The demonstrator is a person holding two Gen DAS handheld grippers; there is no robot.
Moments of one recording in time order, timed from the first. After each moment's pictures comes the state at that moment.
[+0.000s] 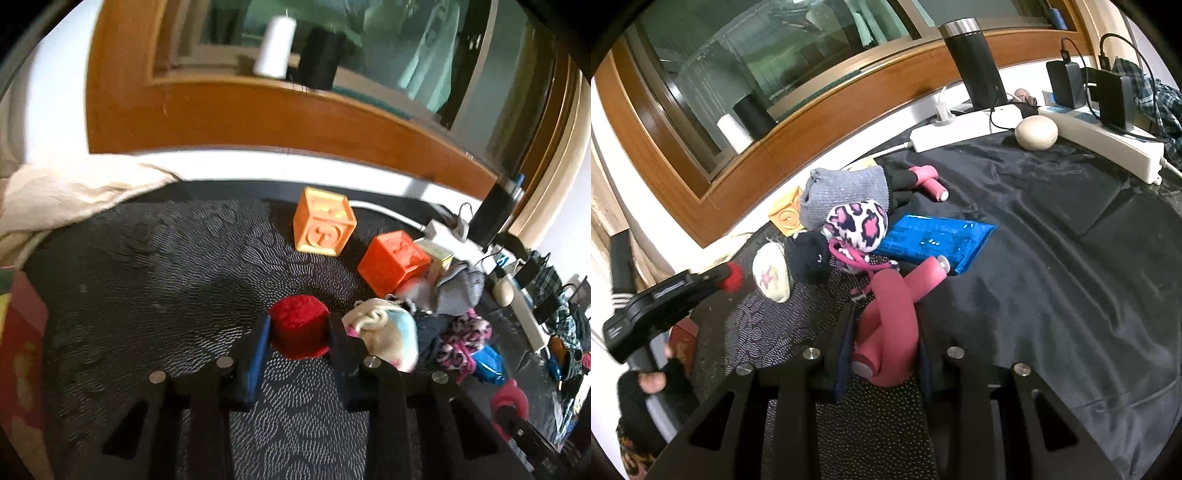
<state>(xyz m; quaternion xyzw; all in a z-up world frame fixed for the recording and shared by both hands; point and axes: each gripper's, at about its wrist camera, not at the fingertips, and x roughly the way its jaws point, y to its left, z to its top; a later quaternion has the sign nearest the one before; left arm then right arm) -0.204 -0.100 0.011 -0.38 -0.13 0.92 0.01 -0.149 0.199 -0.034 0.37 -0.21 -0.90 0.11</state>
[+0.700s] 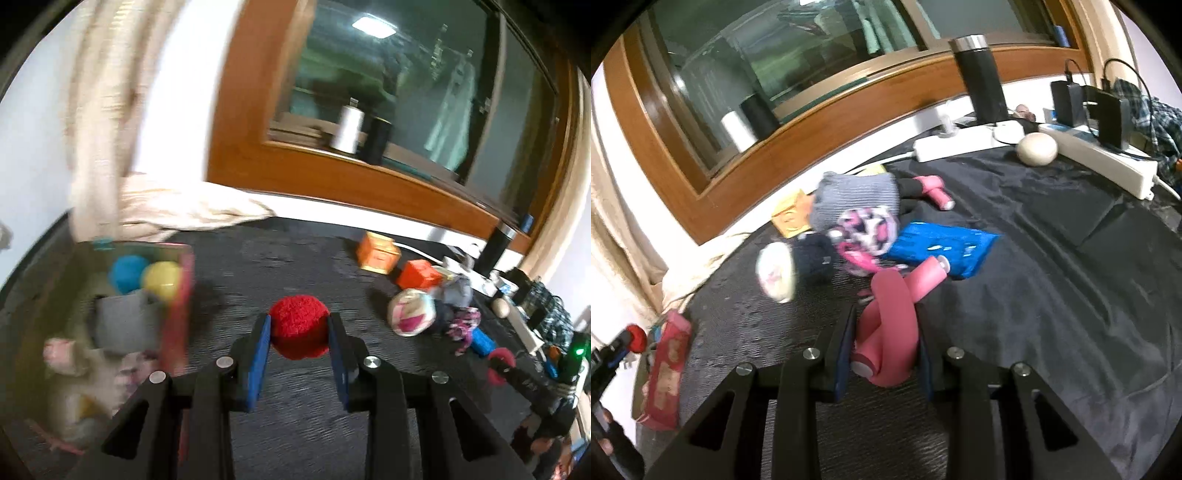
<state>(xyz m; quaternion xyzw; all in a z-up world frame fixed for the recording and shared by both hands) -0.048 -0.187 0.054 -0.29 -0.14 0.94 -0.08 -0.139 0.177 -0.020 0.36 -0.18 -0.91 0.10</state>
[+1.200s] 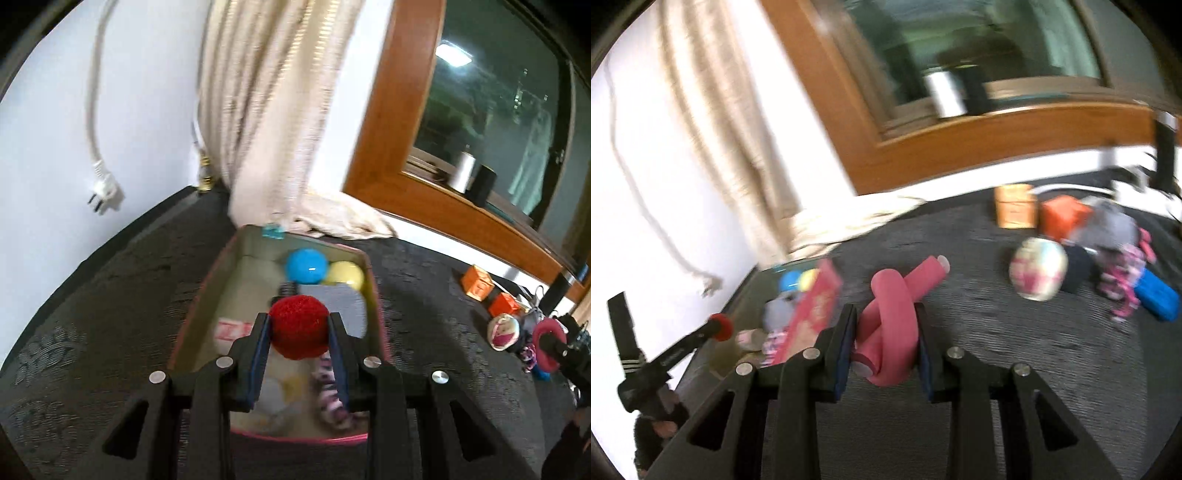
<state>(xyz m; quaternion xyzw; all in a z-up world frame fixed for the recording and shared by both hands) 0.042 -0.305 0.038 -0.27 -0.18 0.92 -0.22 -0.098 -0.020 0.055 0.33 -0.09 -0.88 0.33</state>
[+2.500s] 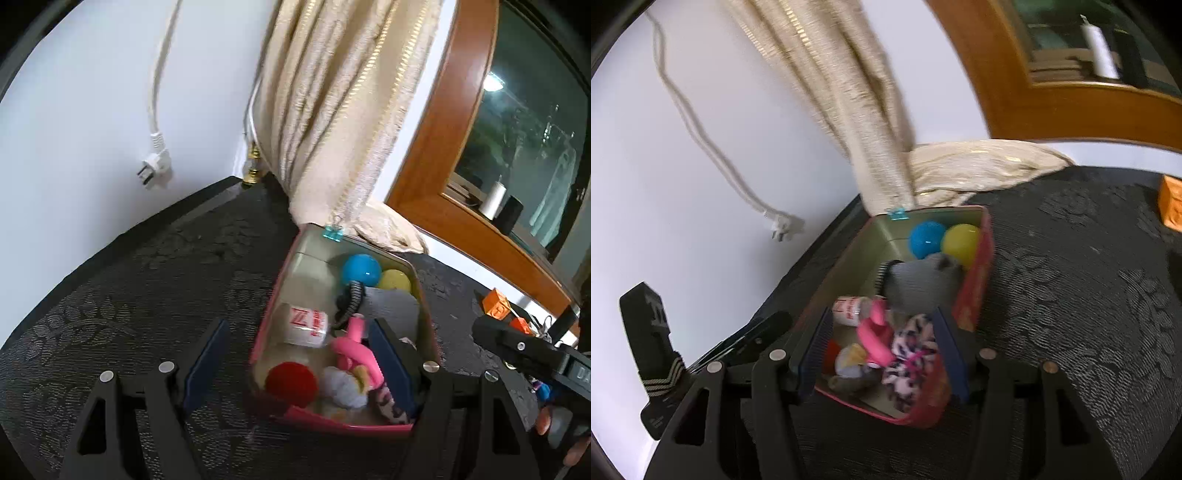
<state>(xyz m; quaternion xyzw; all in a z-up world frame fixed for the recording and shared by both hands) 0.081 -0.341 0.025 -0.26 -0.23 0.91 -0.25 -0.093 -0.162 0.033 0.39 -0.05 -0.79 0.47</state>
